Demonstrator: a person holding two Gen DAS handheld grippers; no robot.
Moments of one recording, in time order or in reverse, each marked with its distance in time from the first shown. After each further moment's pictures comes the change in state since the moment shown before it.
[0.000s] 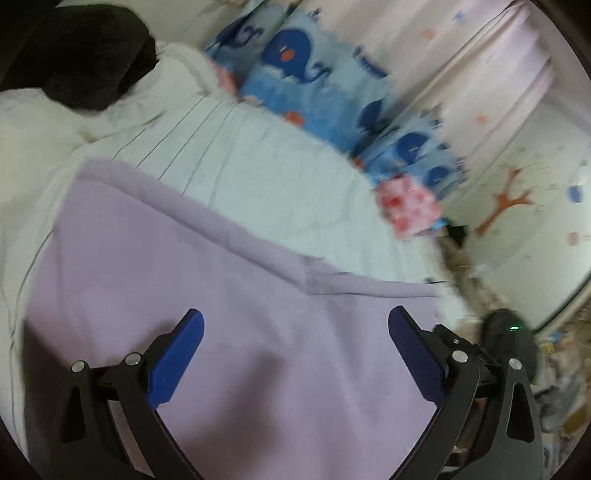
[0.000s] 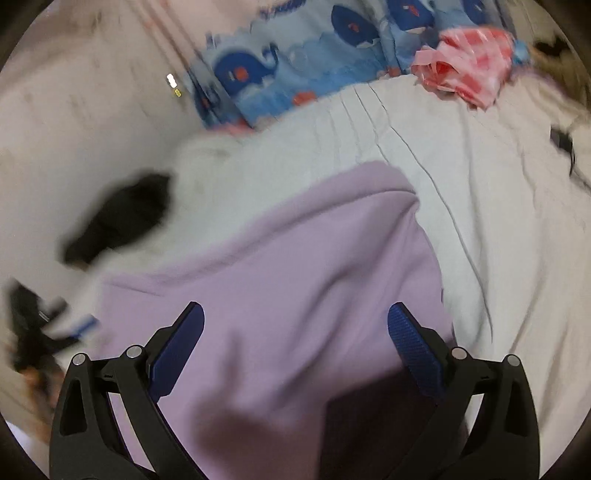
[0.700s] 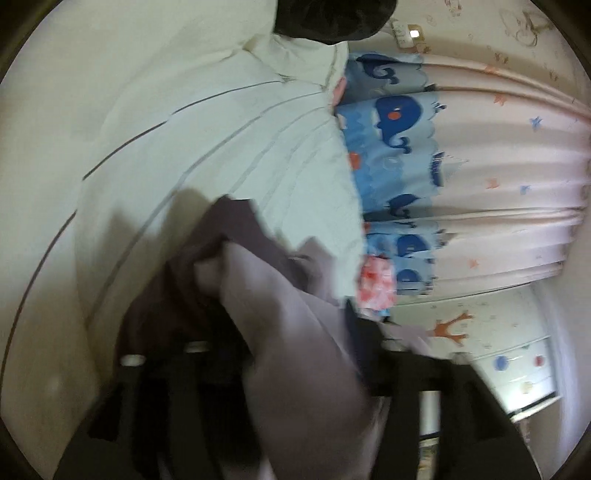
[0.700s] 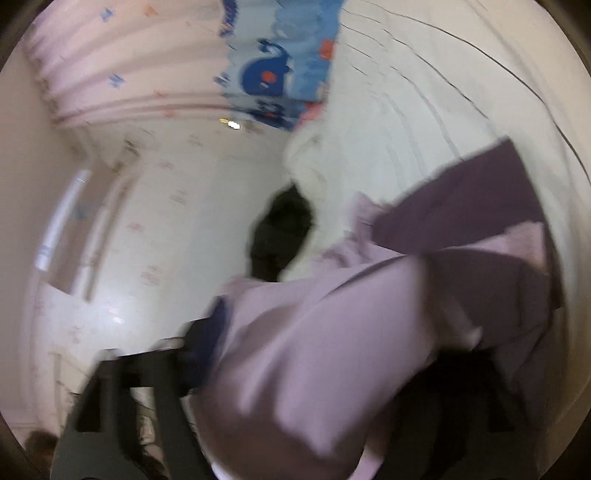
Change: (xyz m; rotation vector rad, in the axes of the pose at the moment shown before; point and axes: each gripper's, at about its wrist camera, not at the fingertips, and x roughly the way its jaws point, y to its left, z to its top) left arm -0.053 0.177 -0.044 -0.684 -0.046 -0.326; right arm -0.025 -0.111 -0.026 0.640 0.028 0.992
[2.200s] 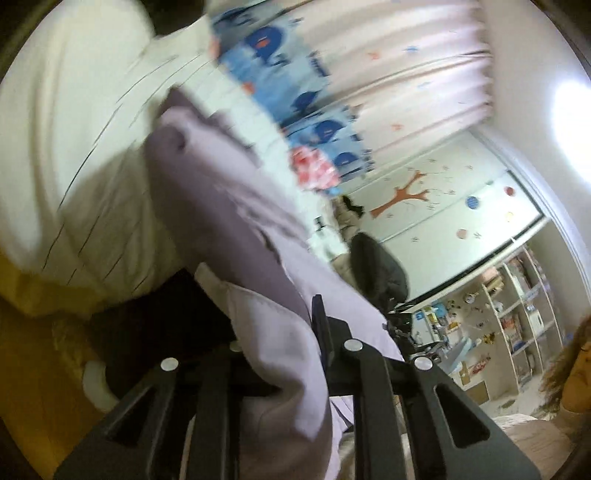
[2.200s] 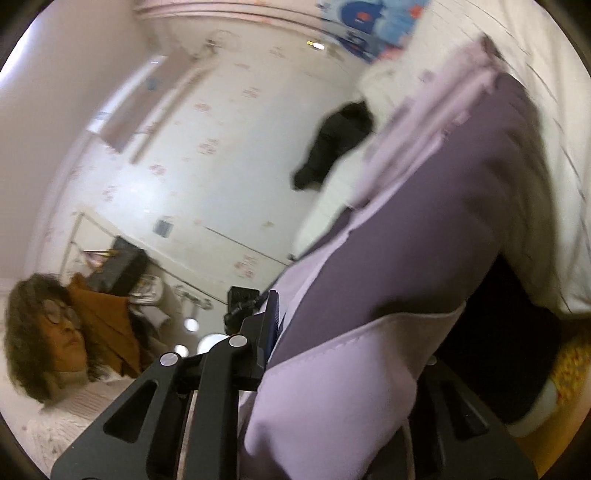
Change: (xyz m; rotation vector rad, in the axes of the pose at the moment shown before) left arm -0.238 -0.050 -0.248 0.498 0.220 -0.100; right arm -0.130 0.118 -0.287 -0.305 0.277 0.073
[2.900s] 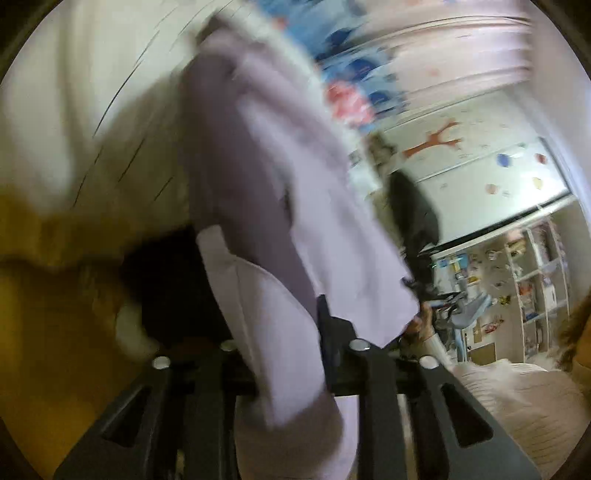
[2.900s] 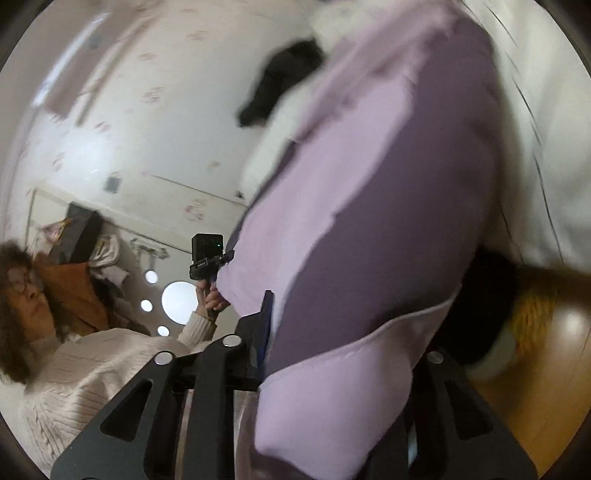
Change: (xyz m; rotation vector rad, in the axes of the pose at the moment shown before) left arm 0.023 0.093 -0.026 -0.113 0.323 0.127; right arm -0.011 -0.078 -0.014 0.174 0.312 -0.235
